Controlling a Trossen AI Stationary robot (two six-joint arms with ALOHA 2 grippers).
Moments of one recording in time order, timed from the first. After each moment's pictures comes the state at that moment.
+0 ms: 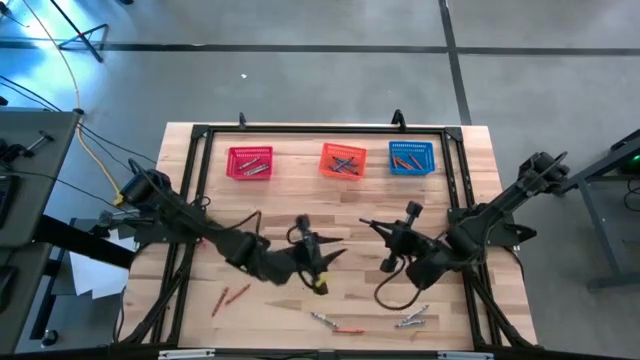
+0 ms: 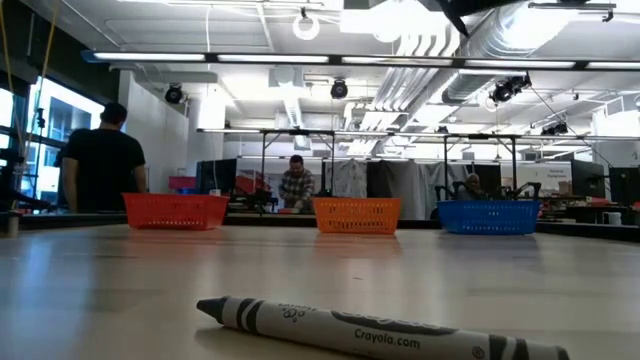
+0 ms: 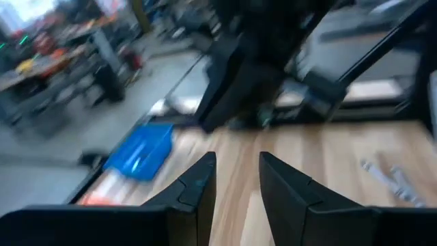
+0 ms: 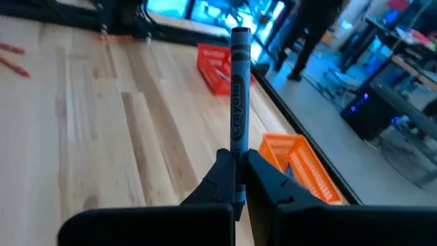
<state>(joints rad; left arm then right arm) -0.51 1.71 1.29 0.14 -0.84 0.04 0.65 1.33 0.99 -0.51 1.08 0.39</state>
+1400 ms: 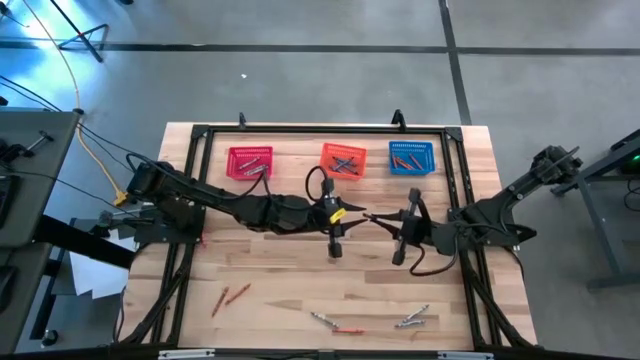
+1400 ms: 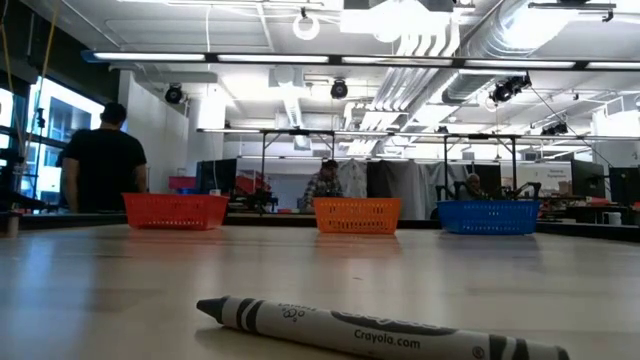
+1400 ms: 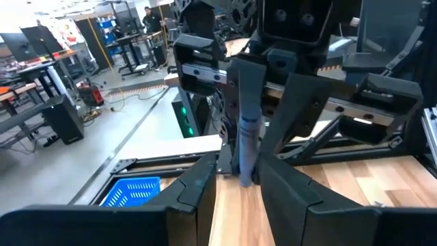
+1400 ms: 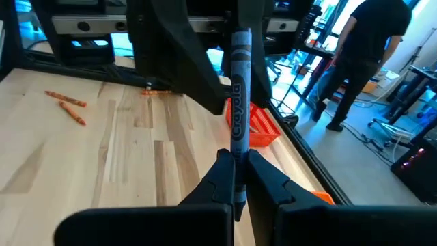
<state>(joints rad) -0.22 1.71 1.29 0.33 -0.38 0.19 0.57 1.09 0.81 -0.07 0.88 -0.03</state>
